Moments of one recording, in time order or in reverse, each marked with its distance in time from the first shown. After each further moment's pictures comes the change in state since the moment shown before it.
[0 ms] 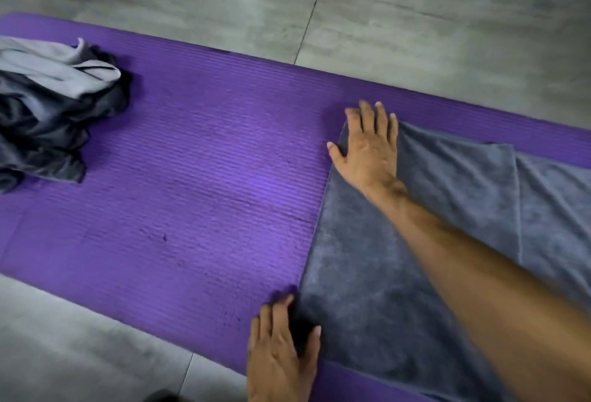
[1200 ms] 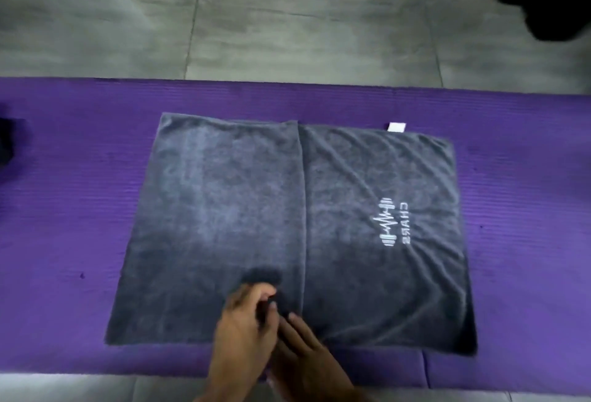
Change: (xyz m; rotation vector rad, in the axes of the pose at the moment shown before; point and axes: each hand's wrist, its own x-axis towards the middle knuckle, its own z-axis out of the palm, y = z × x) left_hand 0.010 0.056 -0.011 -0.135 -0.286 0.292; right_hand -0.356 0.004 0.055 0.138 -0.027 -0.495
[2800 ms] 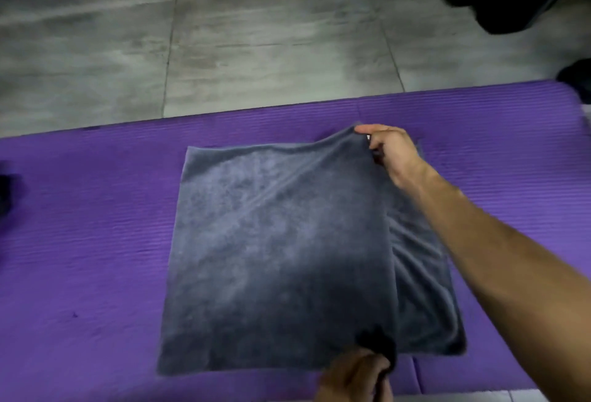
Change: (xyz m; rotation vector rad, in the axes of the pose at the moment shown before) left_hand -0.044 0.079 0.113 -0.158 0.220 0.276; right_hand 0.105 0.304 -0.189 1.338 0.599 1.051
